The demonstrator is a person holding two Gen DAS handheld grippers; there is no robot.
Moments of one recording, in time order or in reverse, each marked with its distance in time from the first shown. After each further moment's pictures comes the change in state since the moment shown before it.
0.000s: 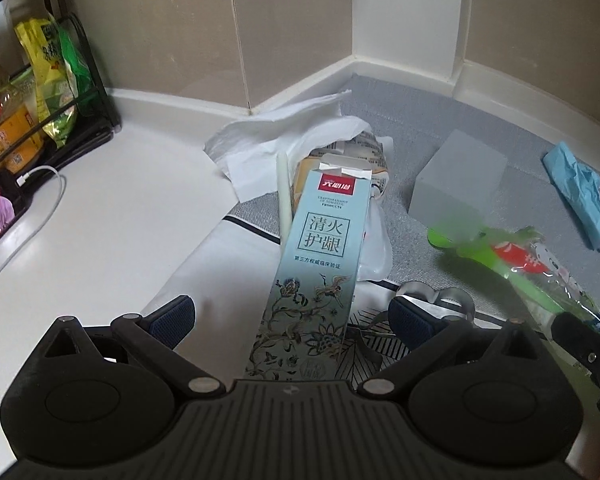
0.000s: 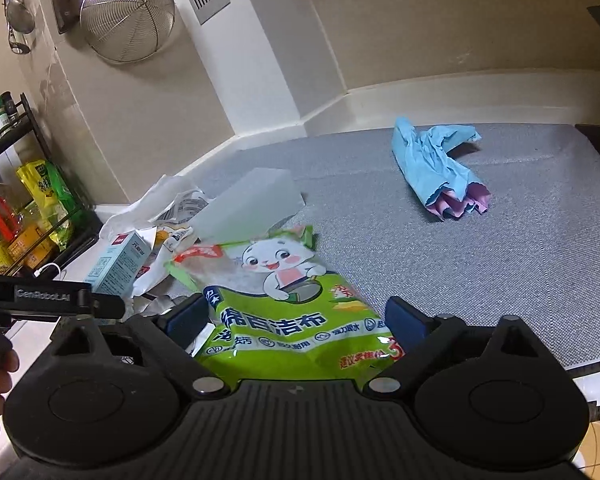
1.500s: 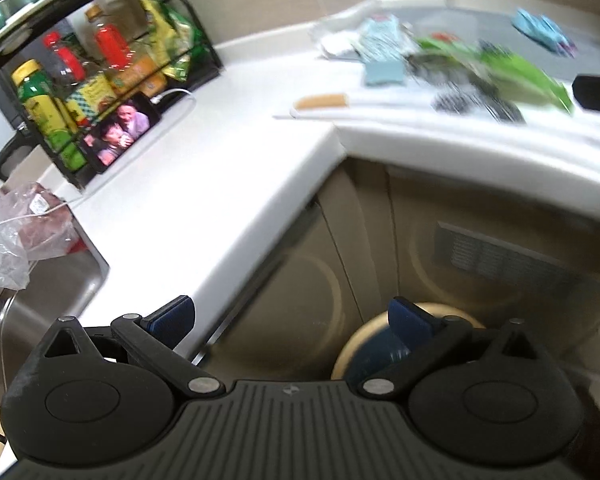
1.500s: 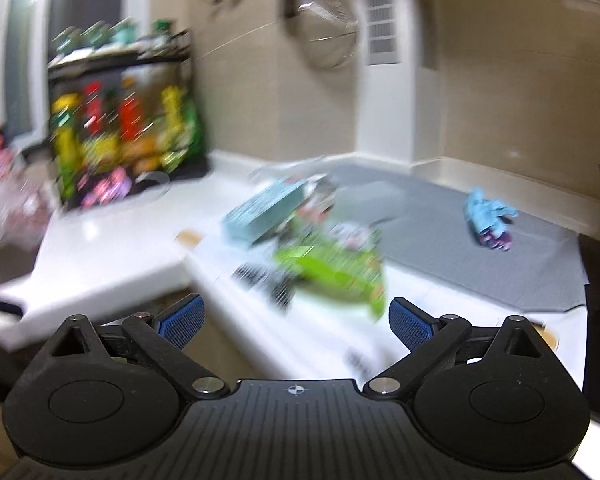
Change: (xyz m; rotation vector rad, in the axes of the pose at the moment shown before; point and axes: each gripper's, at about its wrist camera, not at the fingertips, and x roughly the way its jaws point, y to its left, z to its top) left arm -0.146 0.063 -0.223 0.136 -0.019 0.224; right arm -0.150 0.098 -0.080 -0.386 -0.095 0.048
